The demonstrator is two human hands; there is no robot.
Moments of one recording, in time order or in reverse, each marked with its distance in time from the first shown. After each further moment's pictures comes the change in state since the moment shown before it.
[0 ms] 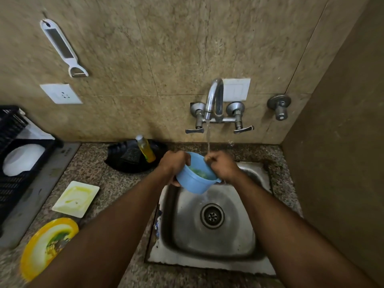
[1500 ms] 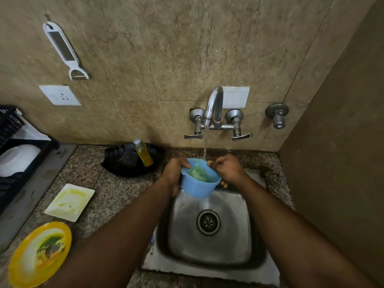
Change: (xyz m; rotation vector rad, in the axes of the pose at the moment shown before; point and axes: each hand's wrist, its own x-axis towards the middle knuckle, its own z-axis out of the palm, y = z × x) left_hand 0.011 -0.022 0.015 -0.448 -0.236 0.011; right_hand 0.003 0.016 -0.021 0.110 0.067 0.116
